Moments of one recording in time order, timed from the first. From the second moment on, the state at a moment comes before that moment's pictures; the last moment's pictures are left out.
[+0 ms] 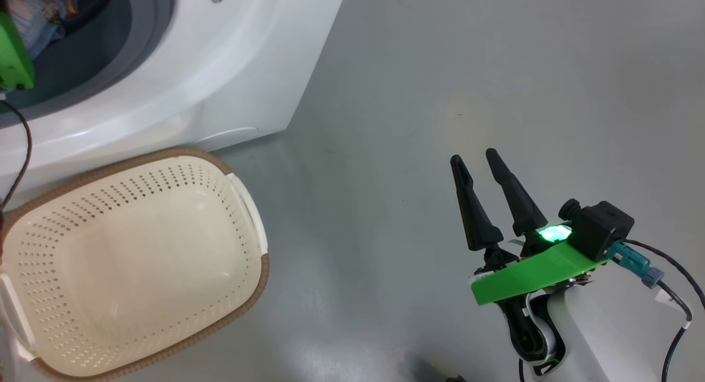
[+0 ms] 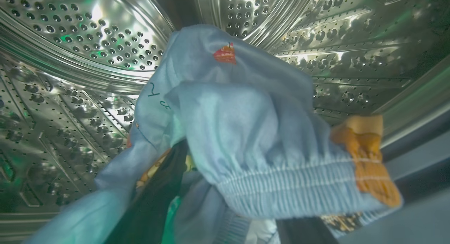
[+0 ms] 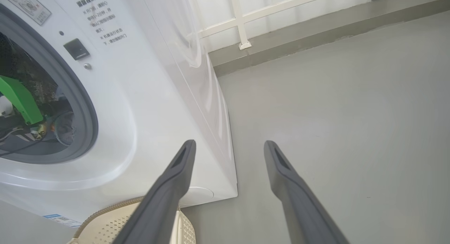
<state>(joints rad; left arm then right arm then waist) -1.37 0.33 -0.07 1.29 -0.02 -0.03 -0.04 -0.32 -0.04 0.29 0.20 0.55 0.13 -0.25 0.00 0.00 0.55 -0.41</state>
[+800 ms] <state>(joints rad) -1.16 0.26 0.00 1.02 -0.14 -0.04 -0.26 -0.32 -0.04 0.25 0.20 0.50 0.13 -0.25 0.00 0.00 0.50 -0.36</state>
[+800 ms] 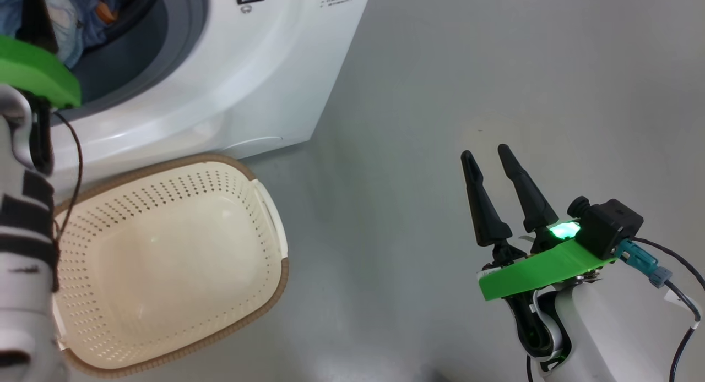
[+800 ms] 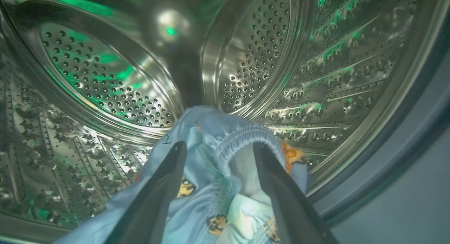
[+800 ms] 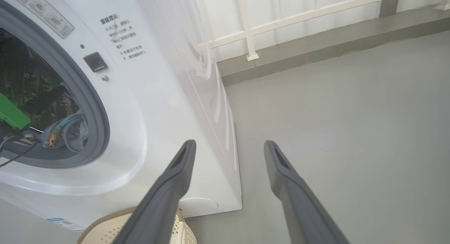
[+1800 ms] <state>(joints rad) -0.56 0.12 0.10 0.58 -0.13 -0.03 -0.26 -0.22 -0.17 0.22 0.22 0.49 0.13 -0.25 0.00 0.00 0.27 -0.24</state>
